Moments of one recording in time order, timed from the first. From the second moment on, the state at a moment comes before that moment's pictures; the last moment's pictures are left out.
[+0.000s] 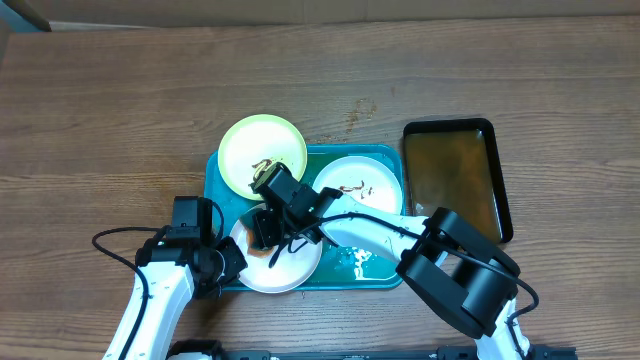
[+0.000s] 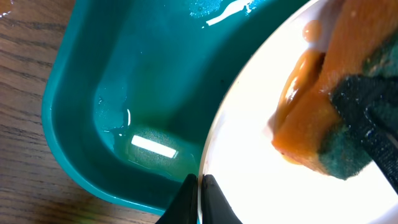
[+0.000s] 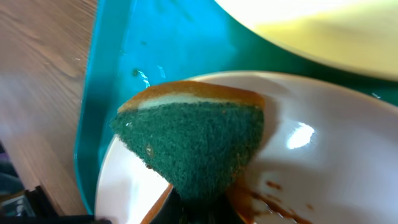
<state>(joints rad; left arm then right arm) 0.00 1.17 0.56 -0.83 0.14 -0.57 0.93 2.09 1.33 -0.28 -0.35 0.64</state>
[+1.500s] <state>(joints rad) 0.00 1.17 0.56 -0.74 0.18 -0.33 0.96 1.96 1.35 -0.39 -0.18 0.00</state>
